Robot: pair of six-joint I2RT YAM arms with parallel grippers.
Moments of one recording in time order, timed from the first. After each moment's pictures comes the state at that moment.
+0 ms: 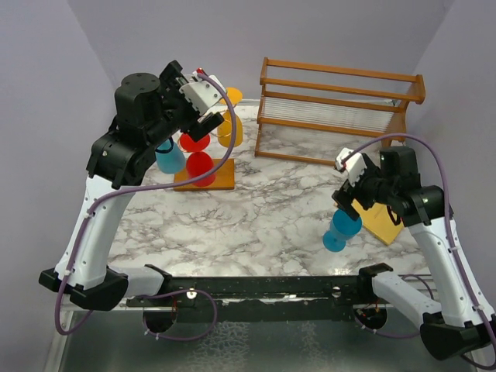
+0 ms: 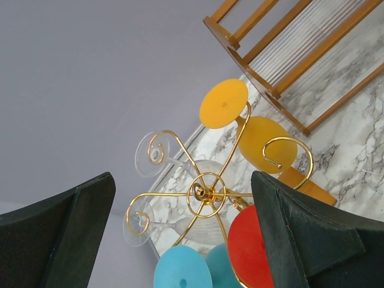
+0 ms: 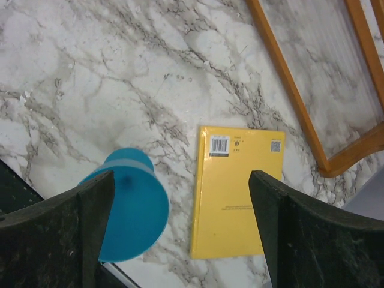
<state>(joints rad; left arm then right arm) -0.45 1.28 1.86 -0.78 0.09 0.64 0.23 0.93 1.14 -1.01 -0.28 -0.65</state>
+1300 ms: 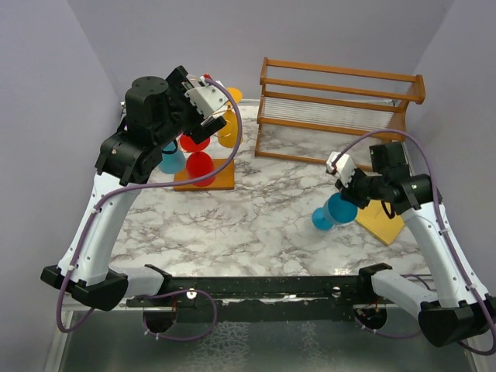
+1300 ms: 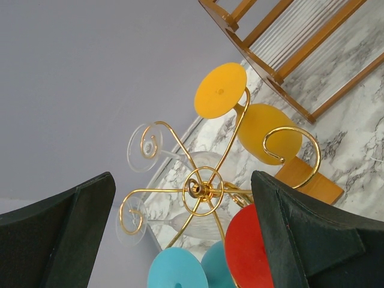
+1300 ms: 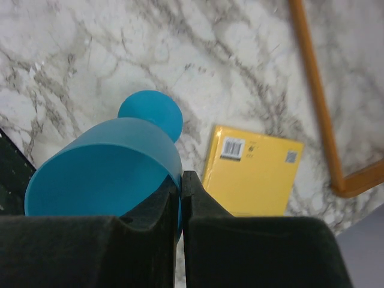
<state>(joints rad) -0.45 1.28 1.77 -0.74 0.05 0.67 0.23 1.01 1.10 -1.08 -0.32 -0.75</state>
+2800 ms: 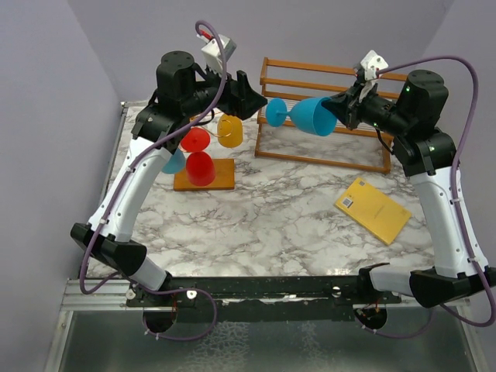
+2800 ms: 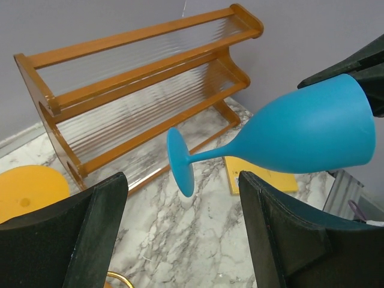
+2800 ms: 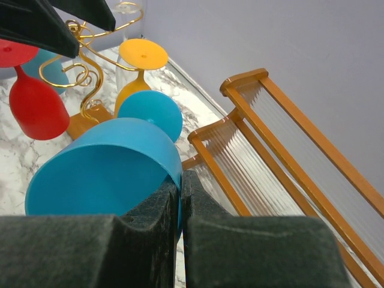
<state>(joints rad) -0.45 1.53 1.90 -0.48 0.49 -0.22 0.23 1.27 1.67 -0.51 -0.60 -0.28</state>
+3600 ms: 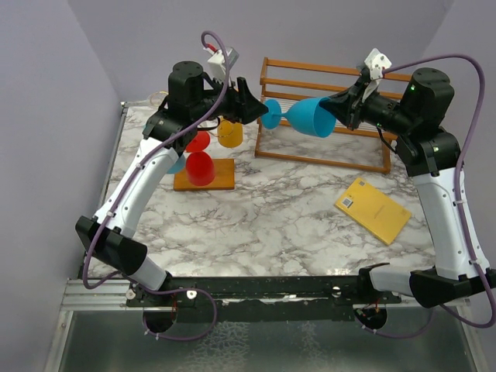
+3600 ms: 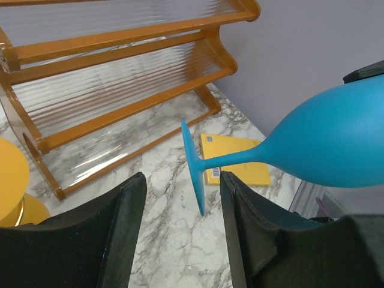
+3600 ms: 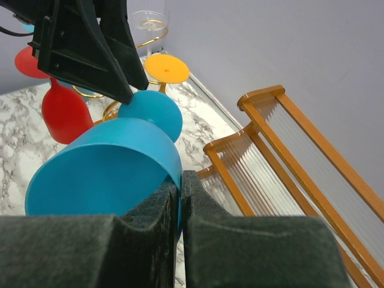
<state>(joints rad) -0.45 1.54 1.76 -0.40 0.52 -0.37 0.23 1.27 1.71 -0.52 -0.68 -0.25</state>
